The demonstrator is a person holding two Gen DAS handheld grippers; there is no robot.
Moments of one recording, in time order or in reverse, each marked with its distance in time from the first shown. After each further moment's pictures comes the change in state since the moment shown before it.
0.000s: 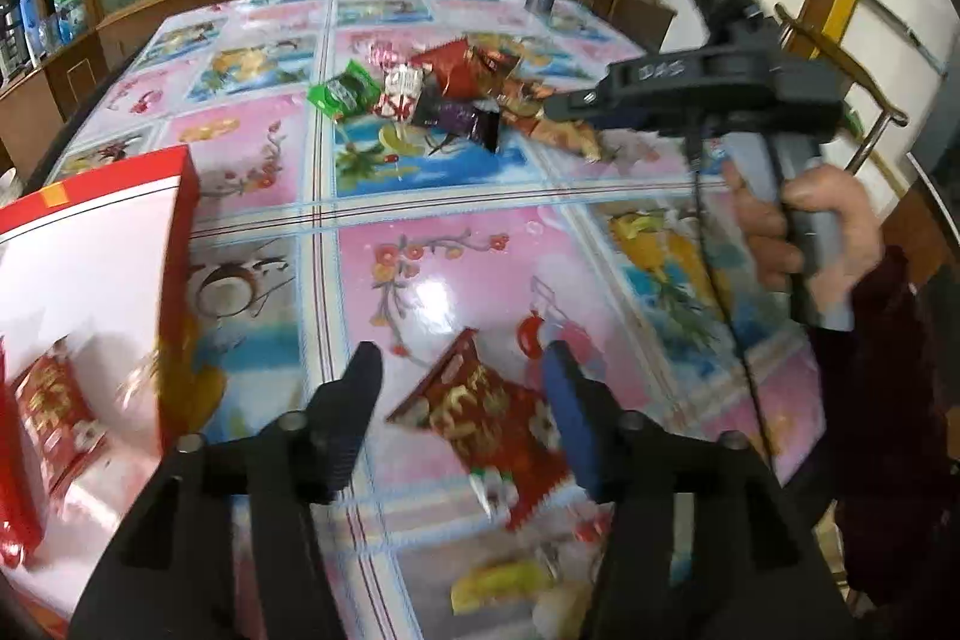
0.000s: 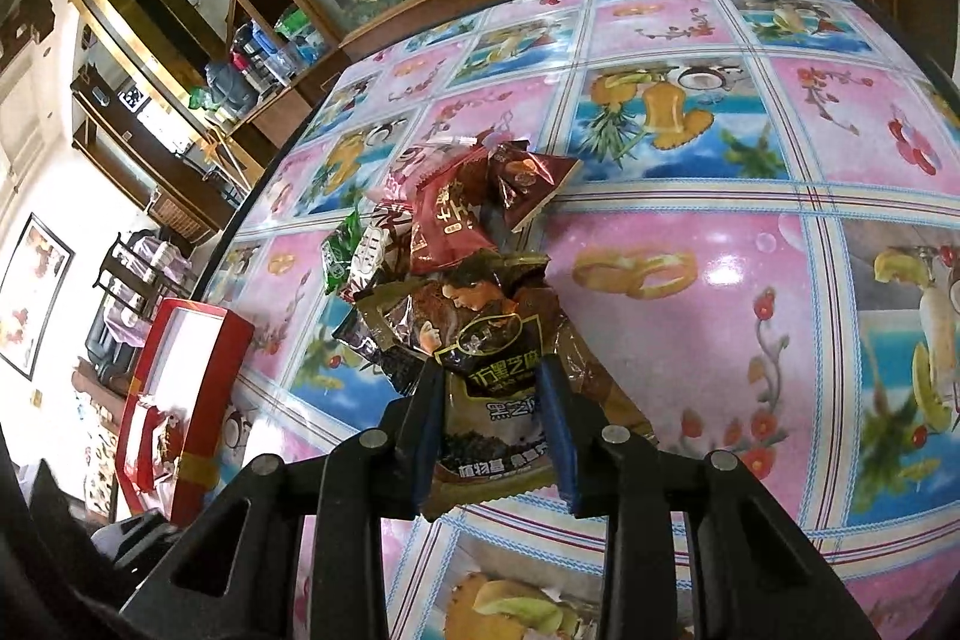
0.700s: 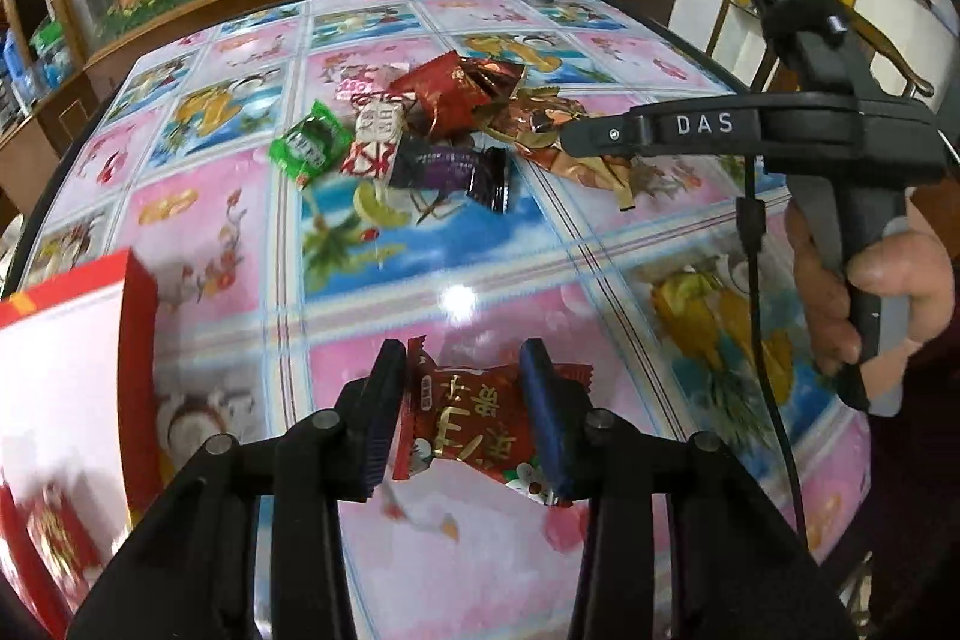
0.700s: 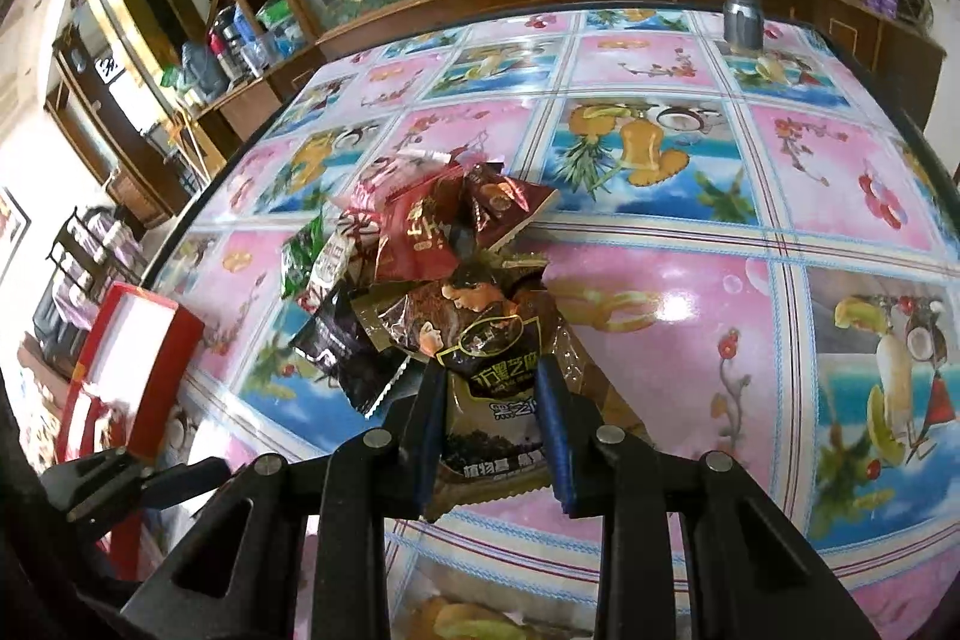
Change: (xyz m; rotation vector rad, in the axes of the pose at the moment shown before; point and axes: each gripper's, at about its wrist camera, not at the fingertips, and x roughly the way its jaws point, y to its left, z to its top) left arm 0.053 -0.012 0.048 0.072 0.027 0.071; right arm 0.003 0.009 0.004 -0.091 -0.041 -0.137
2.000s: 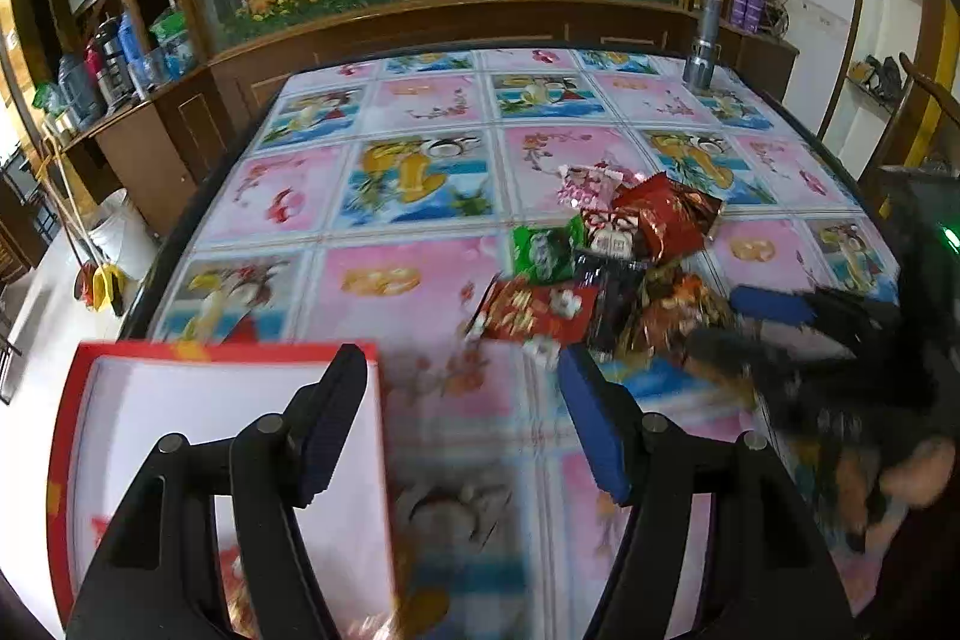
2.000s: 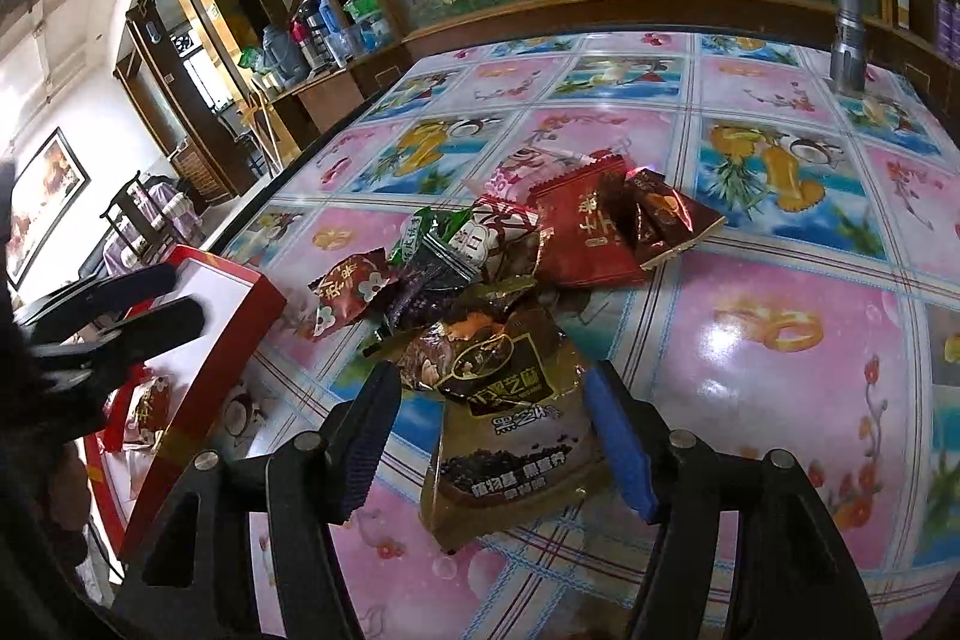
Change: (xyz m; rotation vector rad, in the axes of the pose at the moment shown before) left arm -0.020 0.083 0.051 -0.116 -0.085 0.253; right arm 0.016 0.053 -0.014 -0.117 -0.050 0.142
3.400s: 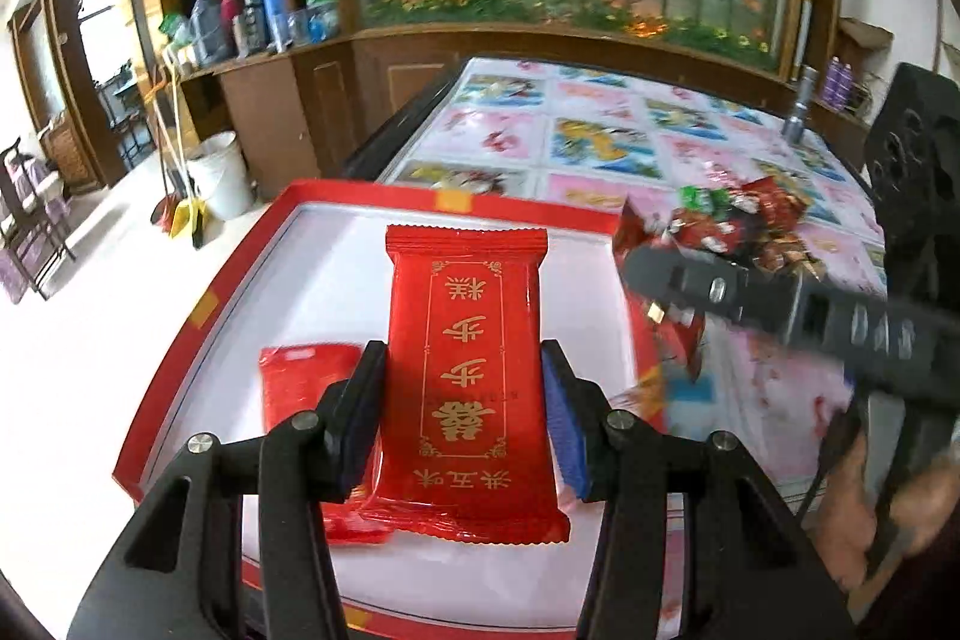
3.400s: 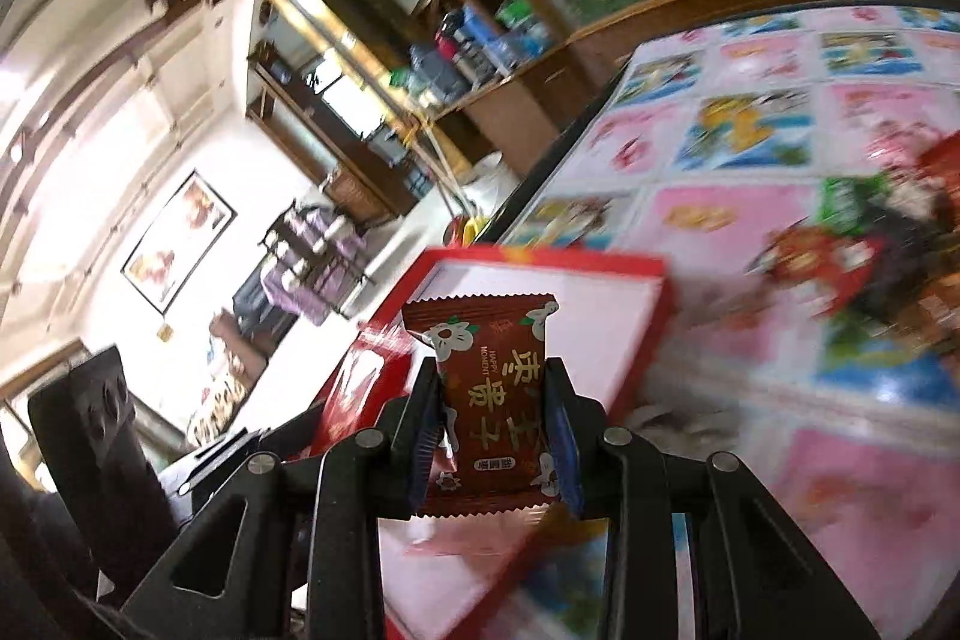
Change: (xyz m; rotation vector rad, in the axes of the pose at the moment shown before) left arm -0.083 0.111 -0.119 -0.242 -0.069 0.161; right arm 0.024 0.180 -0.012 0.043 -0.019 0.432
